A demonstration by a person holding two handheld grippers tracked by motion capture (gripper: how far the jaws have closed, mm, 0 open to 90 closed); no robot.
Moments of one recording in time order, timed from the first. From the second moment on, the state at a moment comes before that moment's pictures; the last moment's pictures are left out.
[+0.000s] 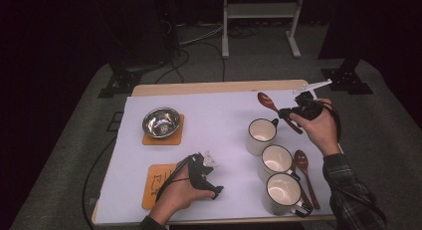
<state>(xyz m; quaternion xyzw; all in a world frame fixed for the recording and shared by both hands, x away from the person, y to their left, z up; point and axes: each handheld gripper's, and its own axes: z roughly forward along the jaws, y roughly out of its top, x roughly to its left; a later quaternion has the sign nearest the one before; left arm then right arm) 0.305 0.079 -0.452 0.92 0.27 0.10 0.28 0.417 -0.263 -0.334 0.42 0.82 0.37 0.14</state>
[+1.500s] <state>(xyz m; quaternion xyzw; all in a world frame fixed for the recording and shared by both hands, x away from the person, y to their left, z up) 0.306 0.078 -0.451 0.92 0.27 0.09 0.28 0.452 -0.186 -0.326 0.36 0.84 0.39 0.12</state>
